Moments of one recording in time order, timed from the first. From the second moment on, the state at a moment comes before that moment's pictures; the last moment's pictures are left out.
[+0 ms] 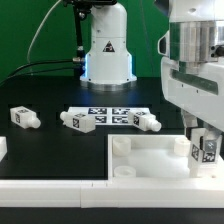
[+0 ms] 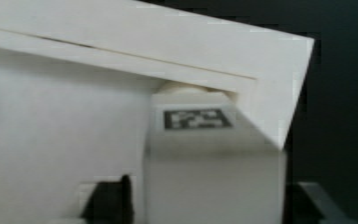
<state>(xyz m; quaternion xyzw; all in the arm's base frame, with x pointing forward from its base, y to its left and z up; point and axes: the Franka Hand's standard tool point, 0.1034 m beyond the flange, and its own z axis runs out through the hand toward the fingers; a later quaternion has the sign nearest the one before) 0.640 0.105 0.075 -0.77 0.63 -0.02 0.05</state>
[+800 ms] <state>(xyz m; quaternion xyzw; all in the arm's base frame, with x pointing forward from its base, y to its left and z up) 0.635 0.115 0.074 -0.99 0.15 -0.03 0.02</state>
